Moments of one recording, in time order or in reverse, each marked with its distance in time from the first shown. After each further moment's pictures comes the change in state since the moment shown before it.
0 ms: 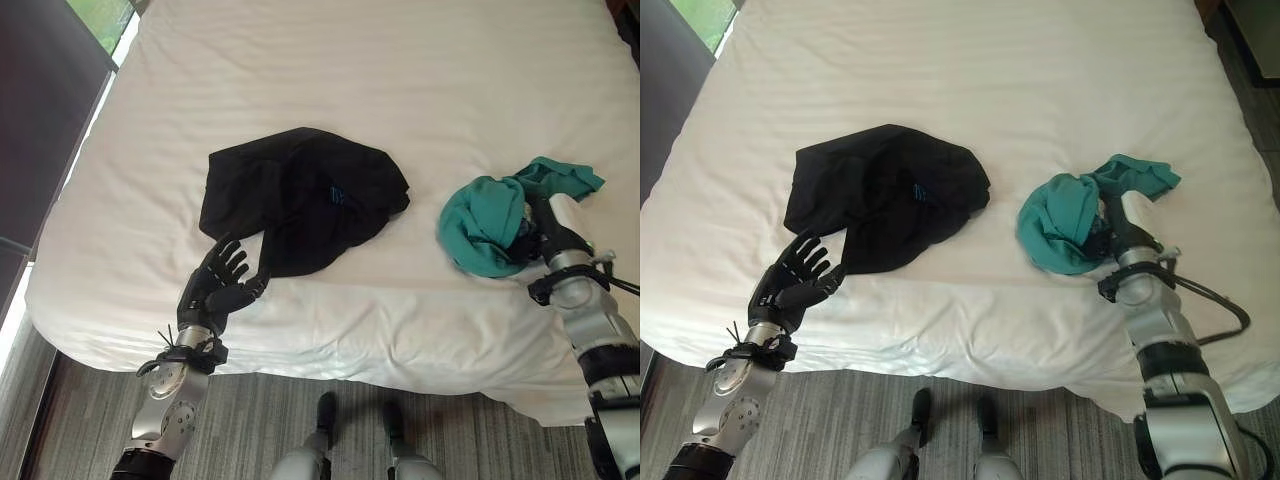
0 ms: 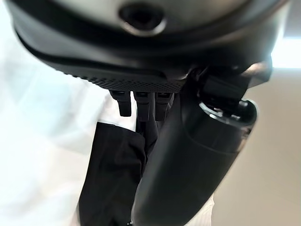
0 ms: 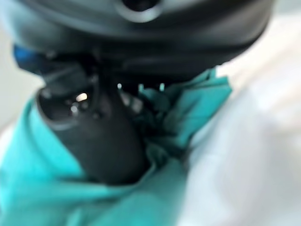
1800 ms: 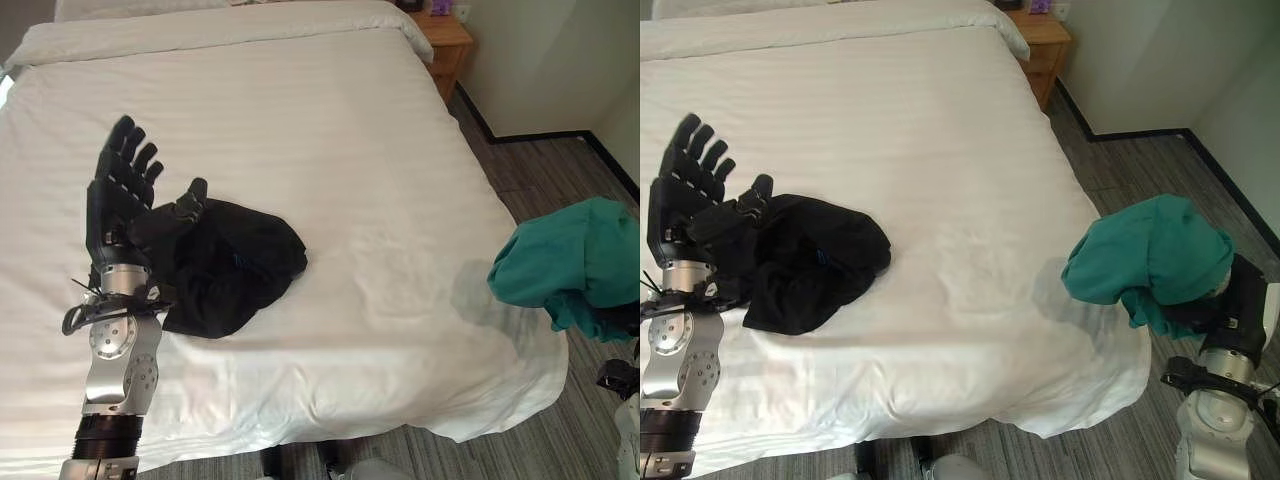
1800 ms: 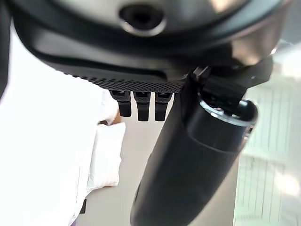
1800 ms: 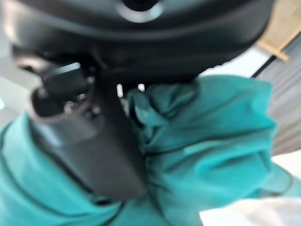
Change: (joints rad) left arm -0.238 0.206 0.211 -0.055 0.212 -0.097 0.080; right arm 0.558 0.184 -0.480 -0.491 0.410 -0.090 -0.046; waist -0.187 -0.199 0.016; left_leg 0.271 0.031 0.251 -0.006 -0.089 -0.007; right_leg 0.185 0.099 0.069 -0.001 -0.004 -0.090
